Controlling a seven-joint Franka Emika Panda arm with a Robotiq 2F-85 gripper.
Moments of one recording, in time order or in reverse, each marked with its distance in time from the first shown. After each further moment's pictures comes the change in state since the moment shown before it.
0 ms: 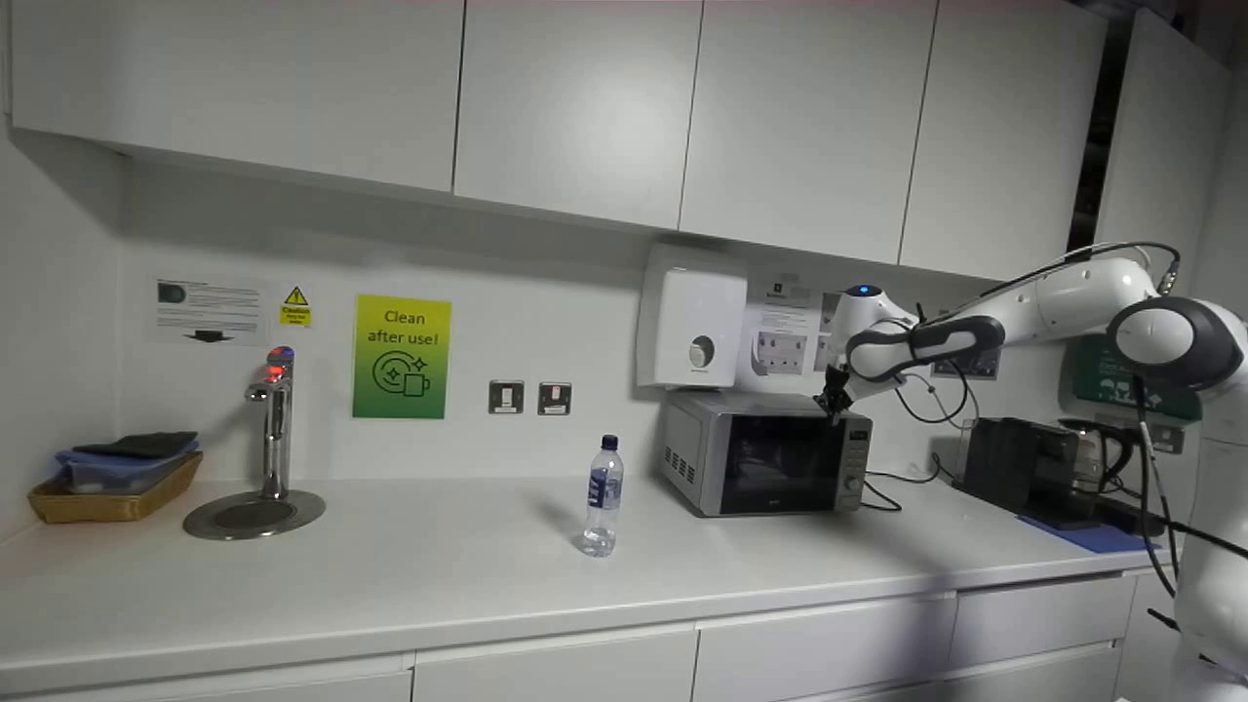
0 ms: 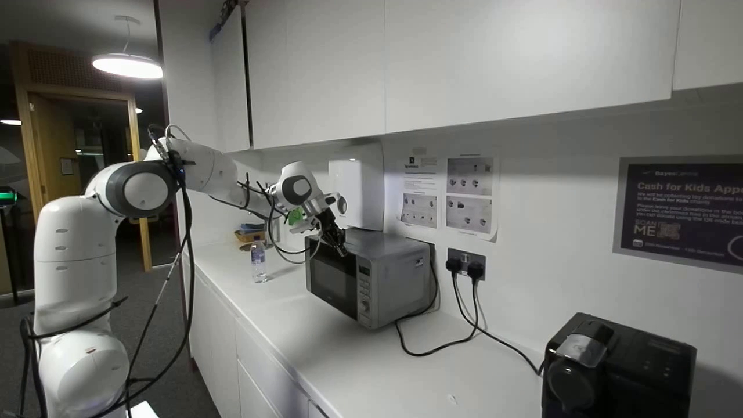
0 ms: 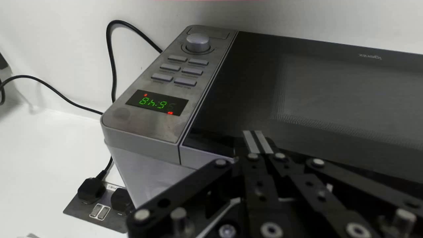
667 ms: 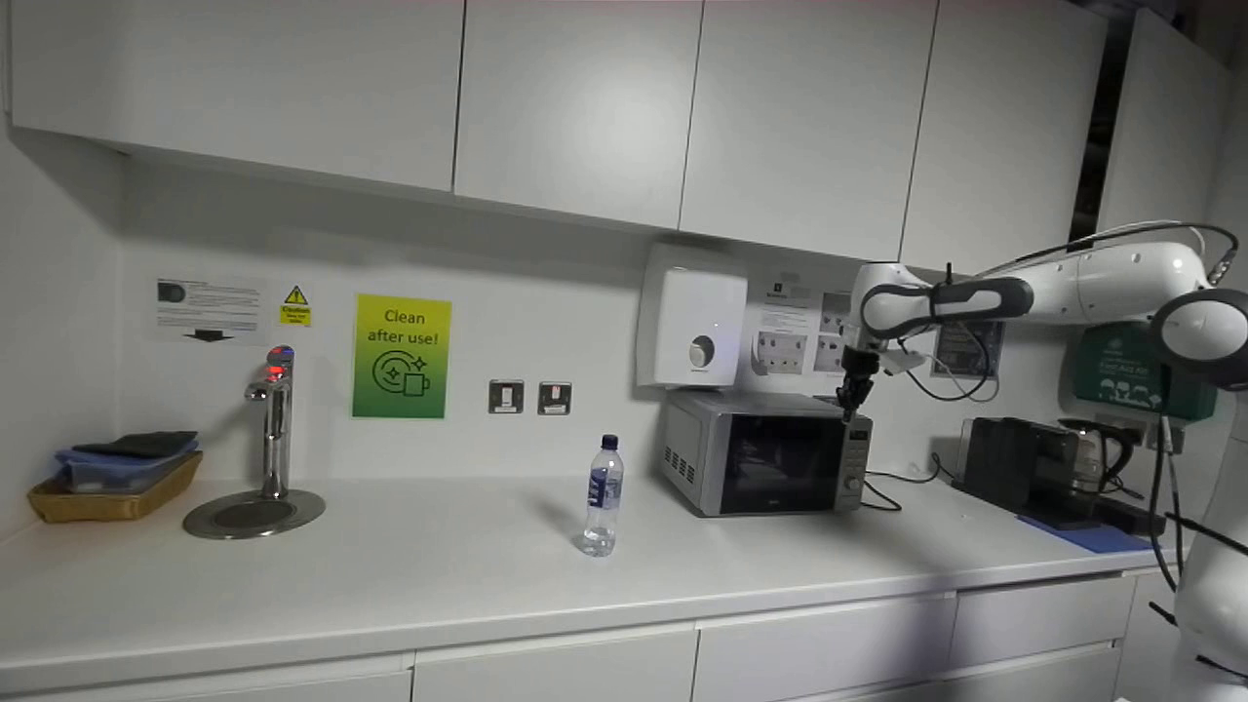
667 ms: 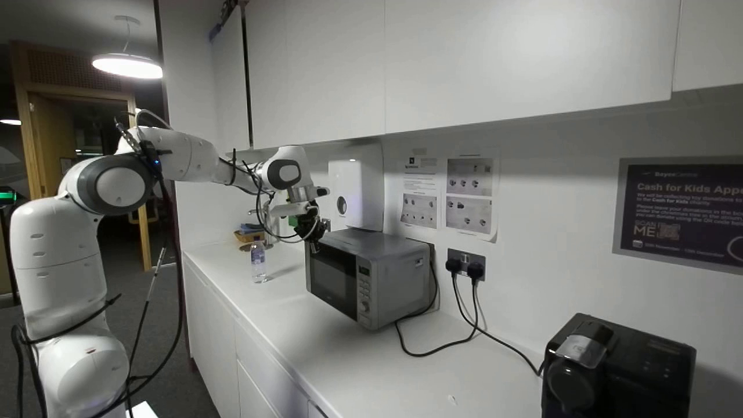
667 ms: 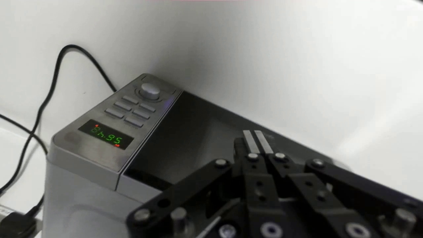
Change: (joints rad) arm 0.000 -0.123 0.022 0.002 0.297 -0.295 -0.482
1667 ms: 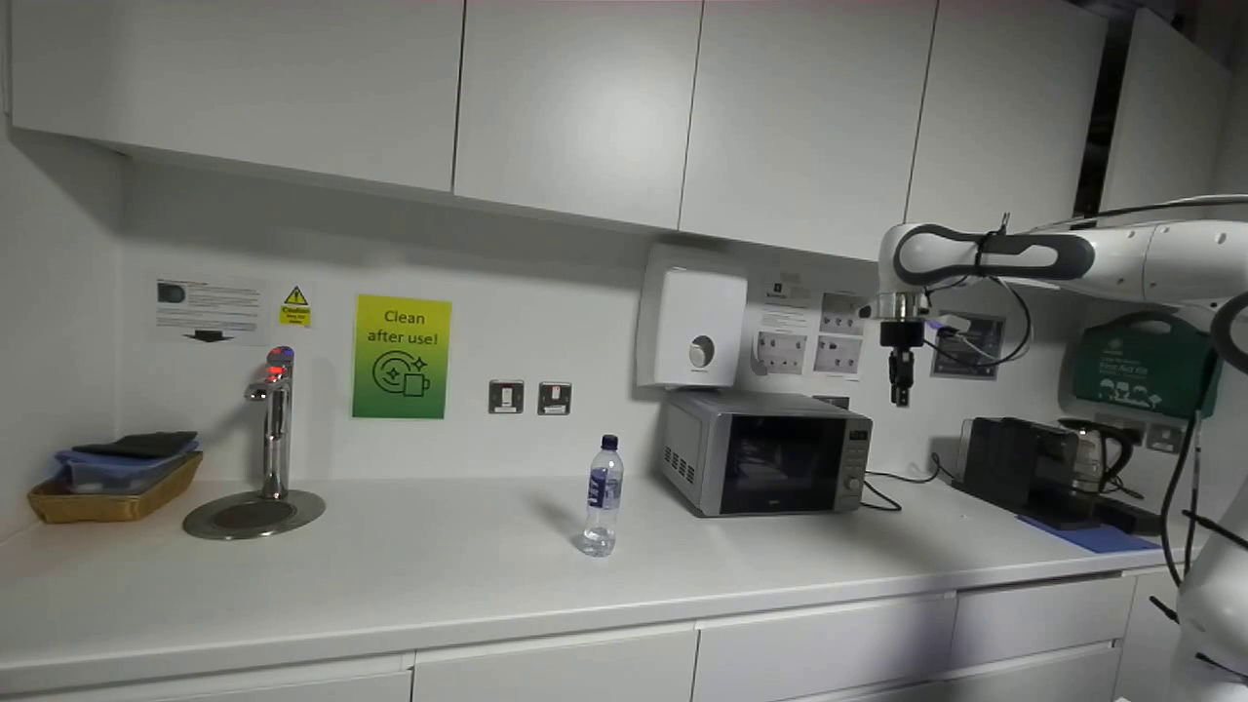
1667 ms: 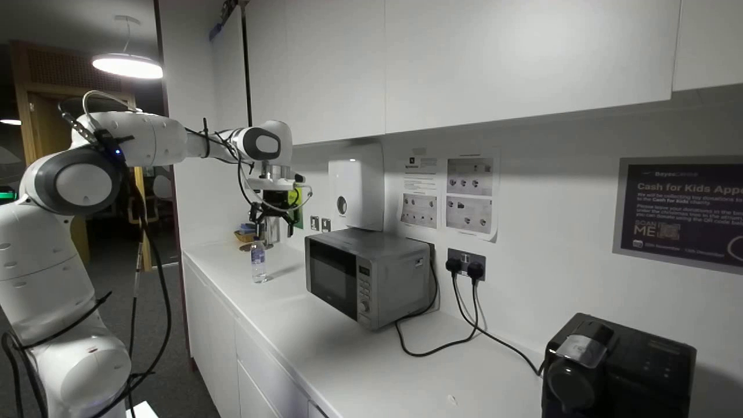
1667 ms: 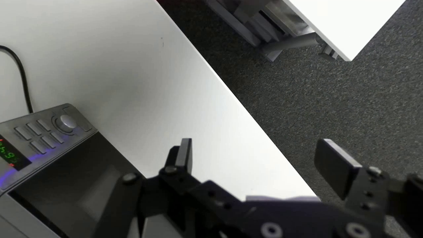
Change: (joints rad) arm 0.028 -0.157 0.004 0.050 0.113 -0.478 -0.475
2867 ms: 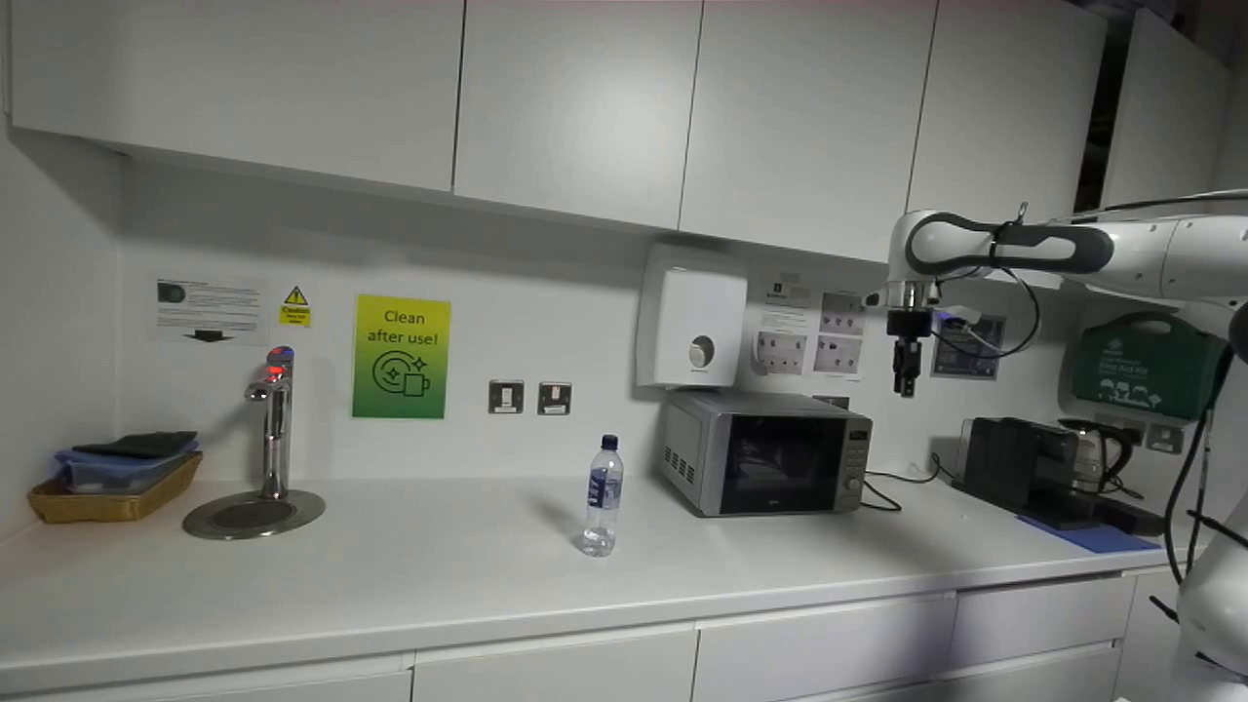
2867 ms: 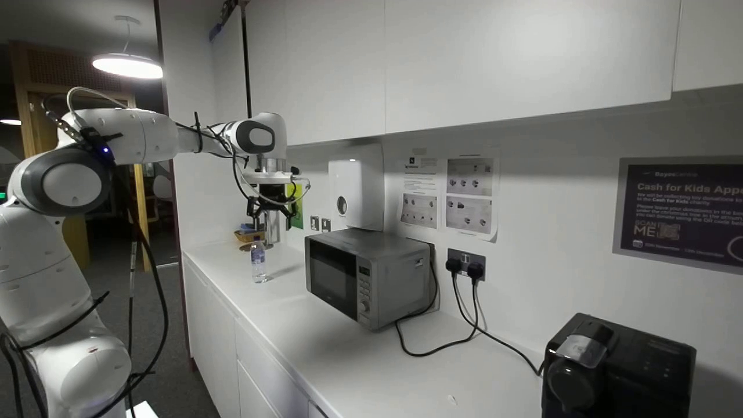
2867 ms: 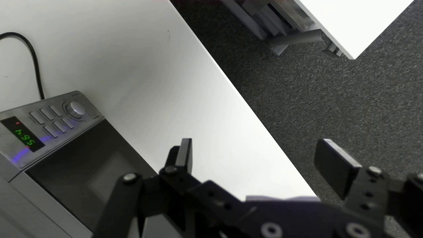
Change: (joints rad) arm 0.002 -0.042 0.000 0.000 -0.002 0.009 -0.031
